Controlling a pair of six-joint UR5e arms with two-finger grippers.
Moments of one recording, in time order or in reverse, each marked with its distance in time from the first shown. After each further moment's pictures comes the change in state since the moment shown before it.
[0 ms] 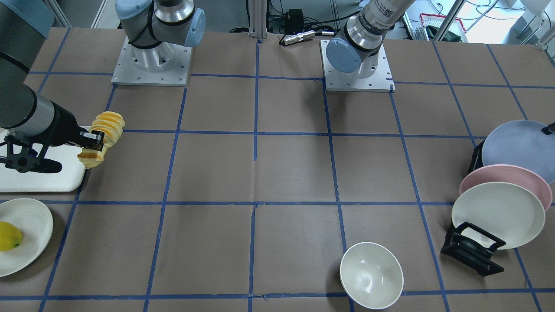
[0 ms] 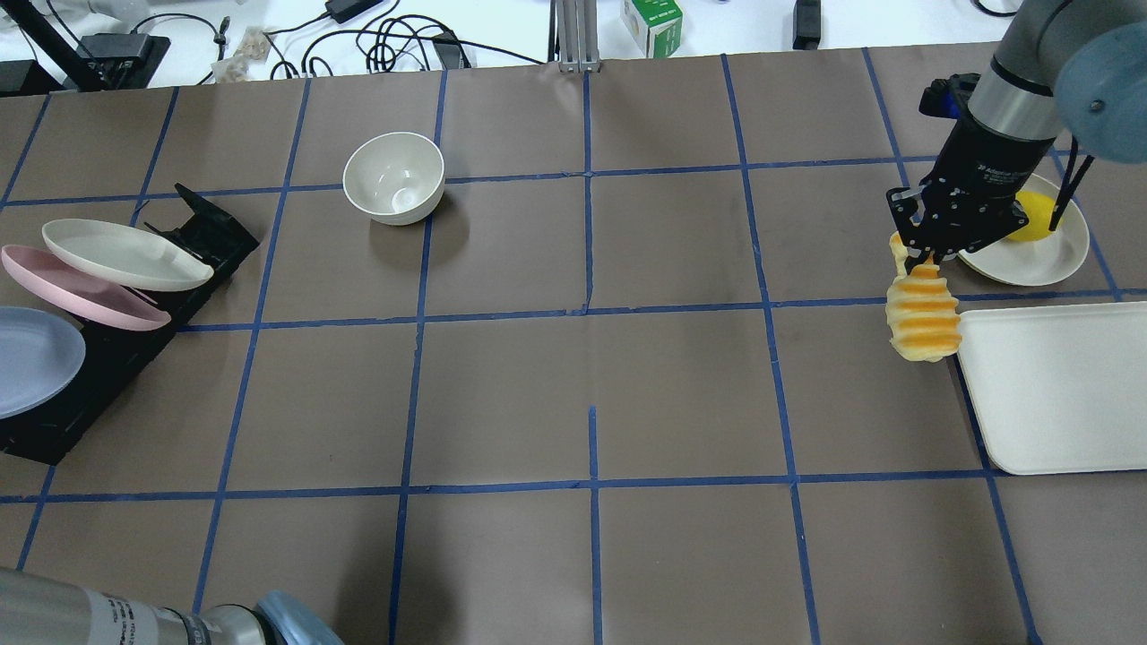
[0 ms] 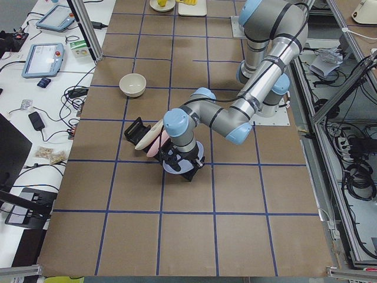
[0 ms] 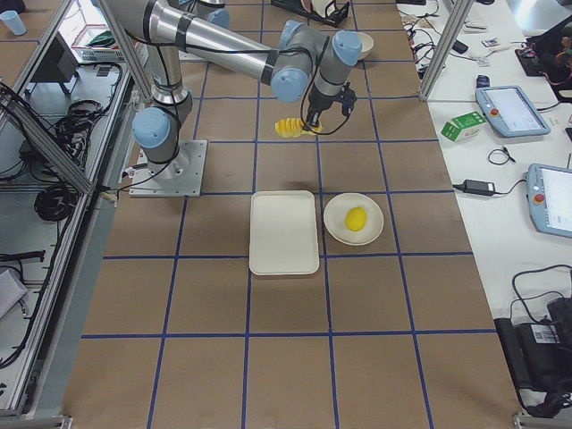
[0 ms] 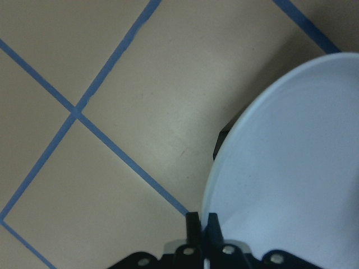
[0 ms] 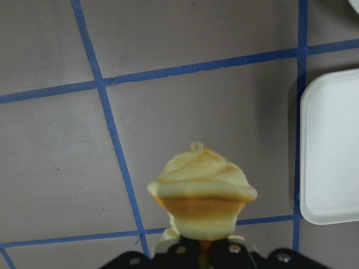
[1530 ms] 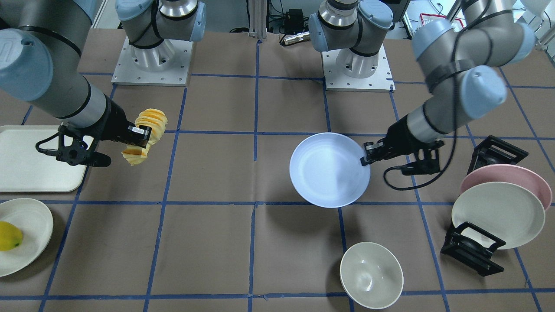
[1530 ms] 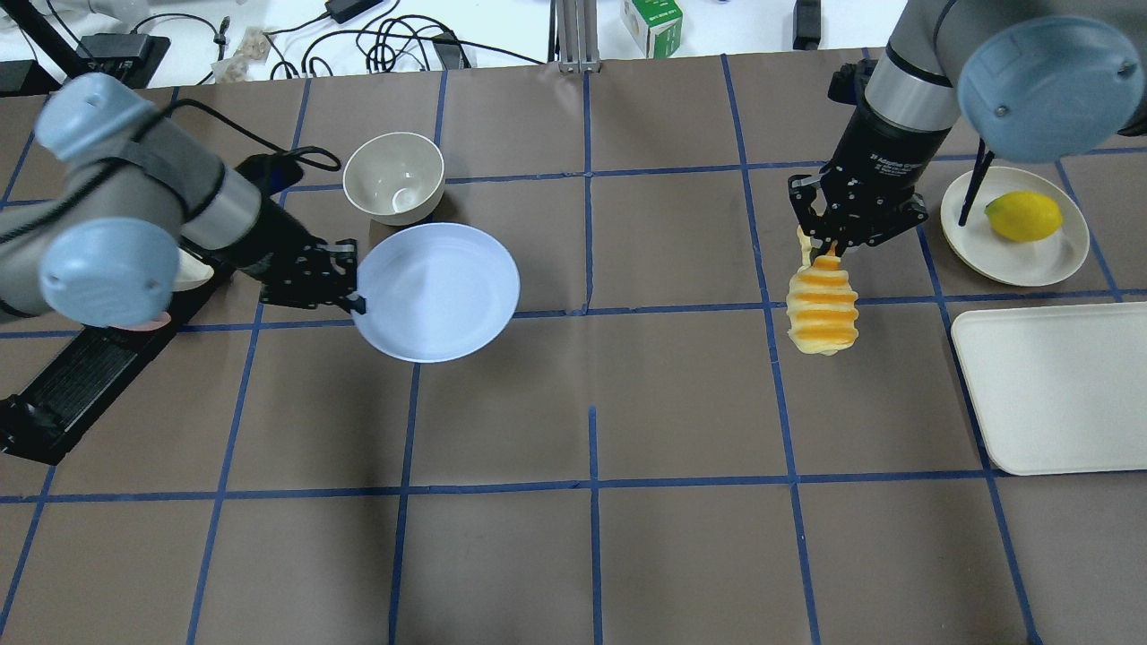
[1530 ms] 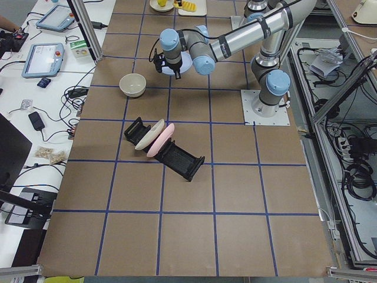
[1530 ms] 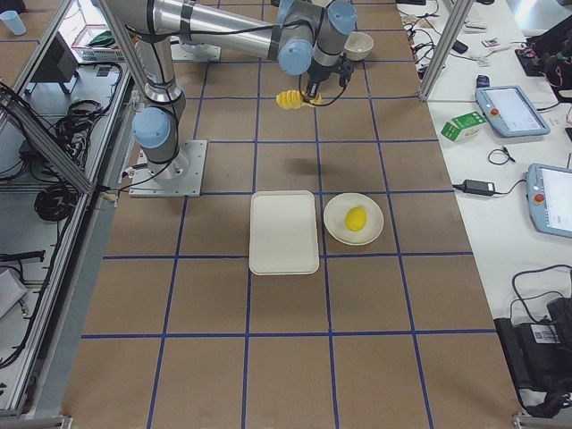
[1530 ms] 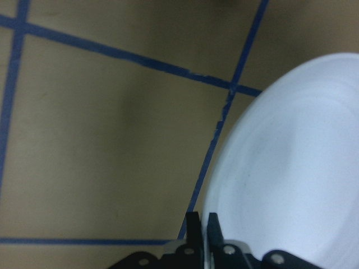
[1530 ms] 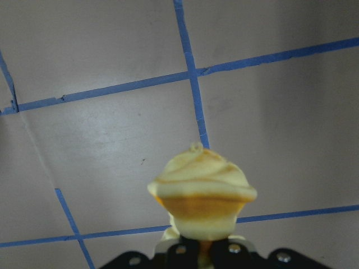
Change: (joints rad) left arm -0.758 0.170 -0.388 0.246 -0.548 -0.185; right arm 0.175 -0.007 -0.035 0.005 0.098 0.190
